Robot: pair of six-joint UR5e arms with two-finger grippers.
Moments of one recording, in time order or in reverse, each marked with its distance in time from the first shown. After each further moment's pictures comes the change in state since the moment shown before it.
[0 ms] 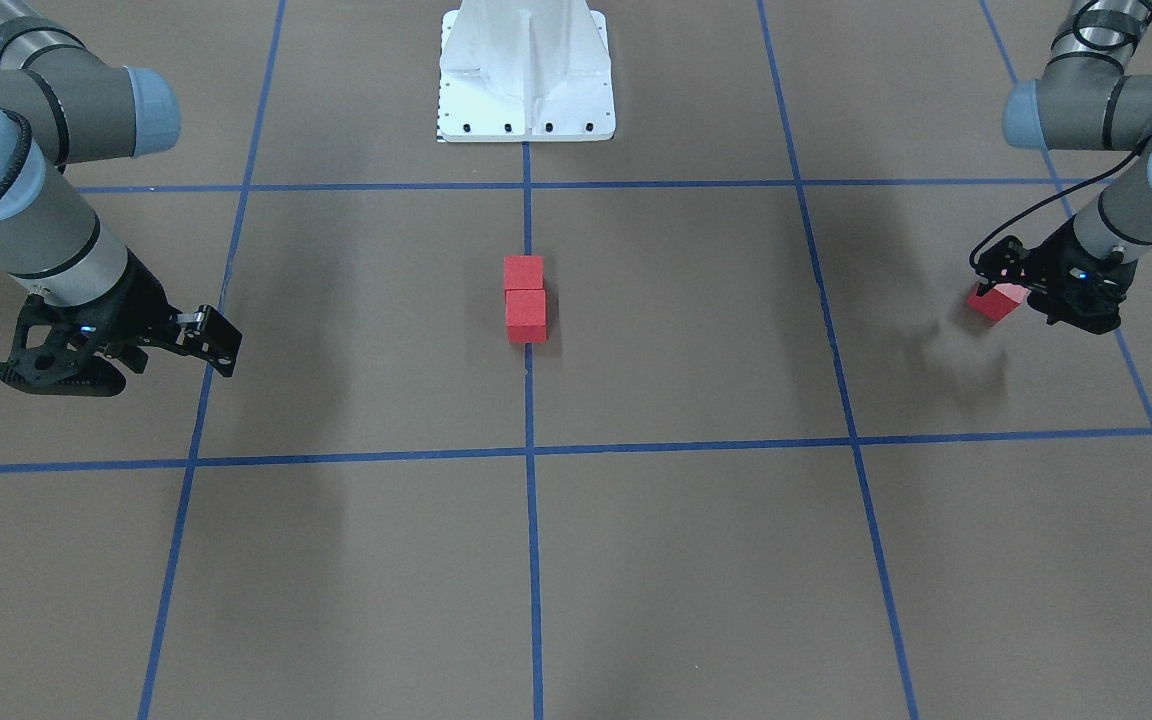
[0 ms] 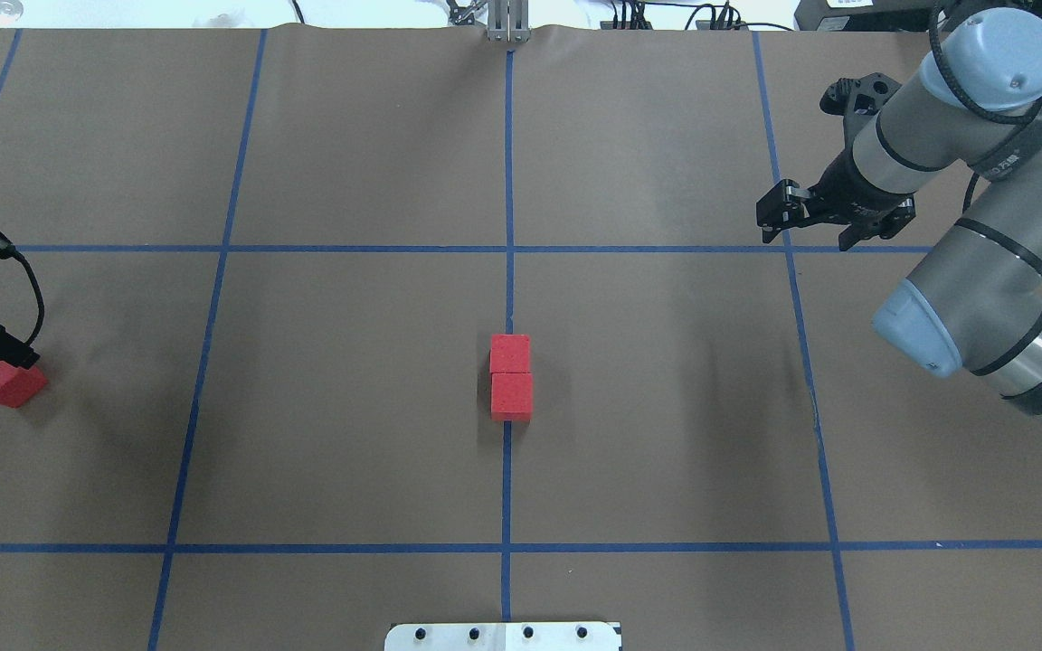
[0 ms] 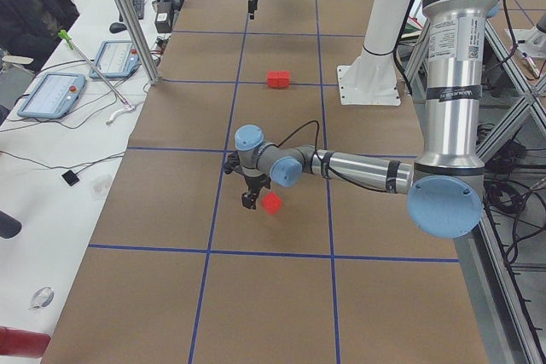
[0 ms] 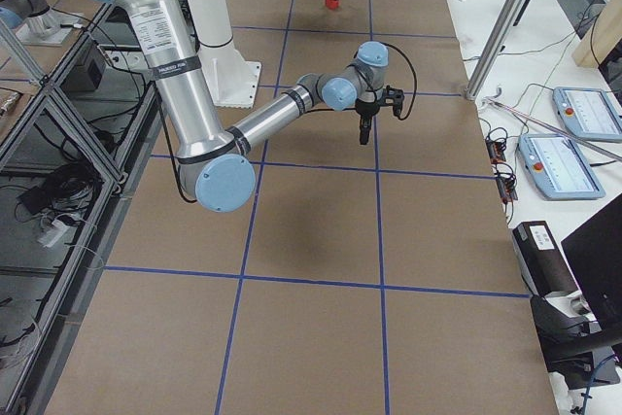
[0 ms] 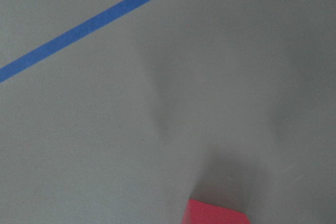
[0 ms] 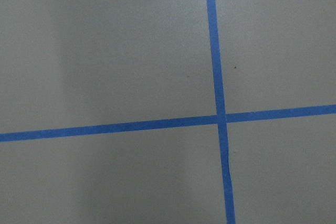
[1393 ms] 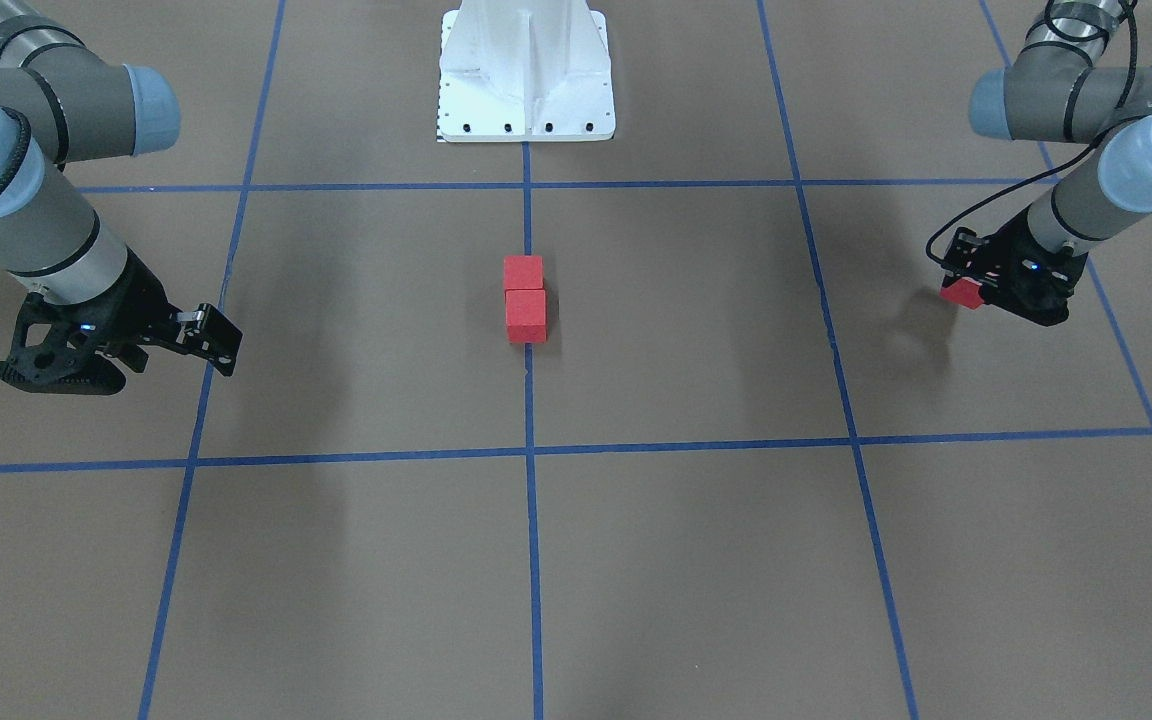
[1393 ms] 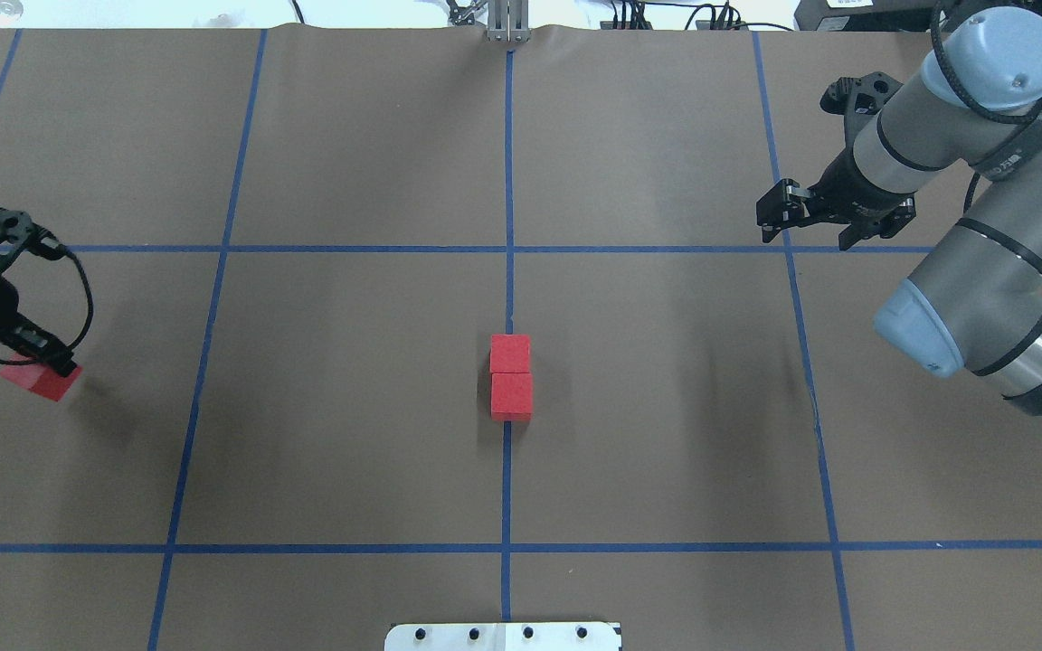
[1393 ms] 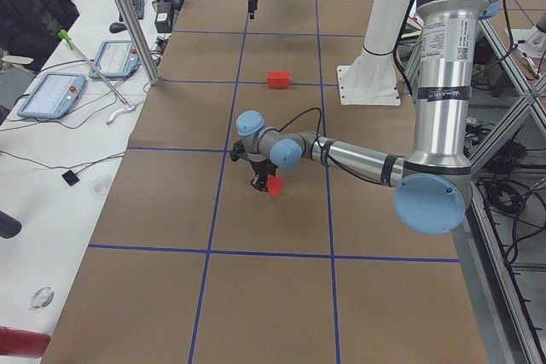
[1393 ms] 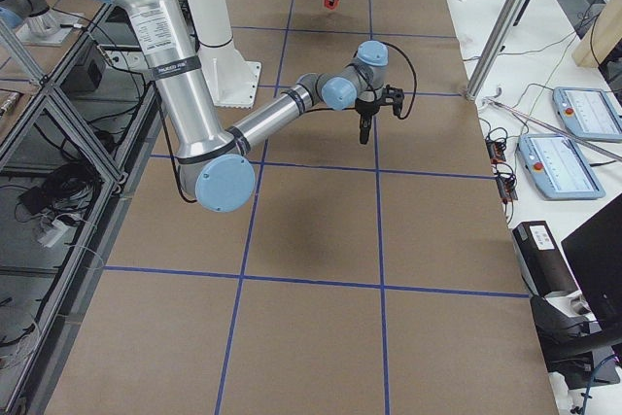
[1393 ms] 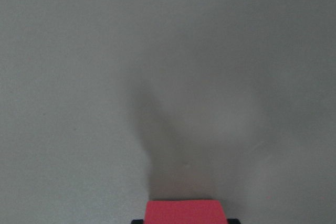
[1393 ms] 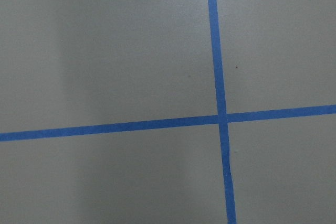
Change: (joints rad) left arm 0.046 -0.101 -0.127 0.285 -0.064 -0.128; right arm 0.001 -0.002 0.006 0.000 0.000 0.000
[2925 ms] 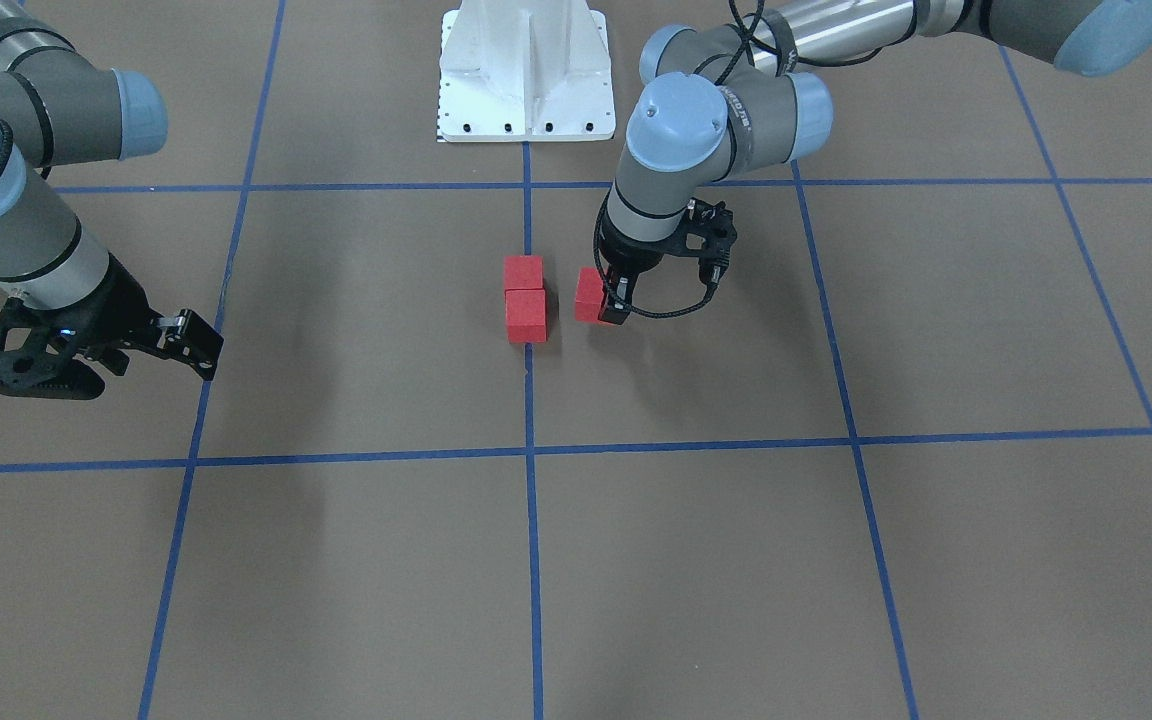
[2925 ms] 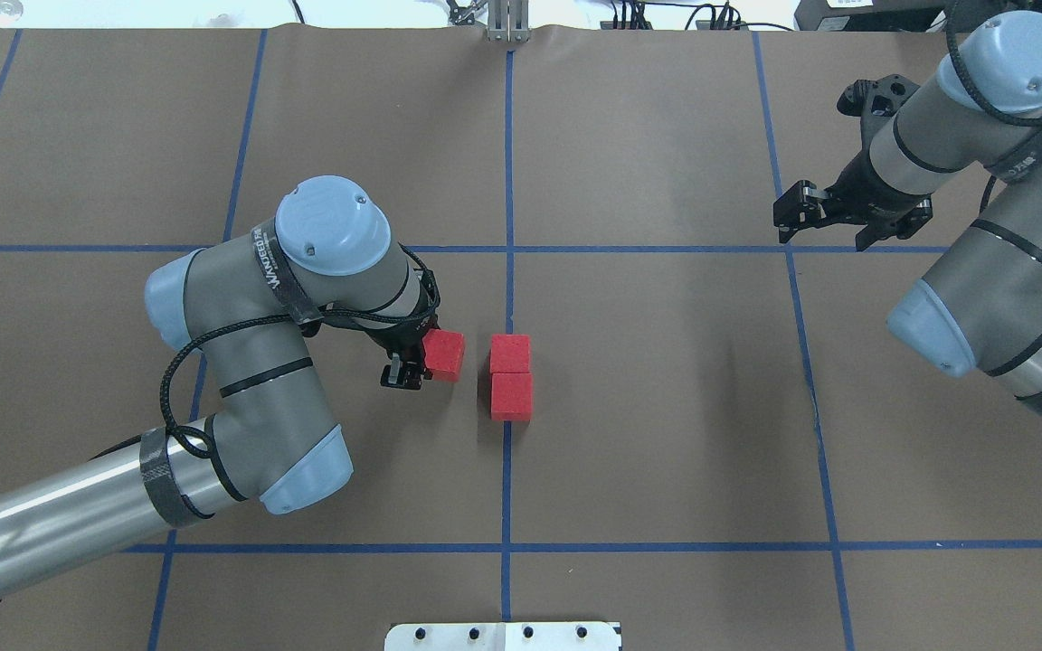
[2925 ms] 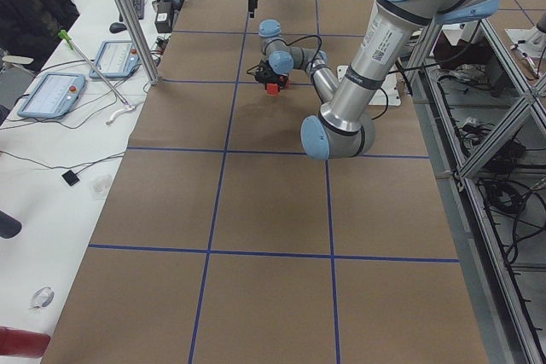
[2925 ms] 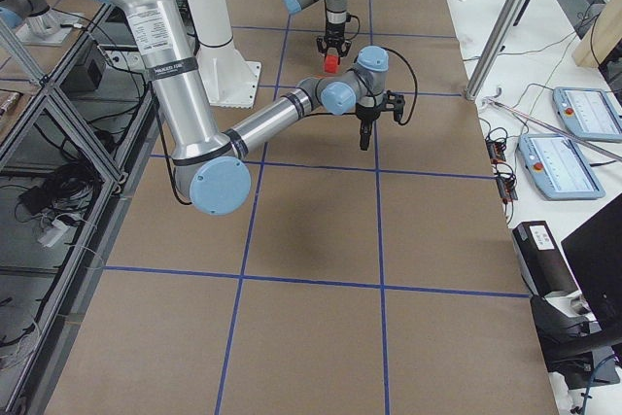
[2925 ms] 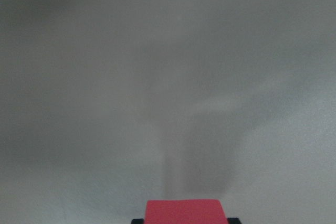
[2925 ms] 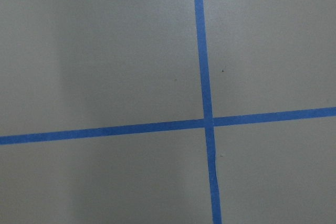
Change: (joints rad) left arm 0.396 -0.600 0.196 -0.093 0.278 -2.331; right arm 0.015 -0.024 -0.006 0.000 -0.007 -0.014
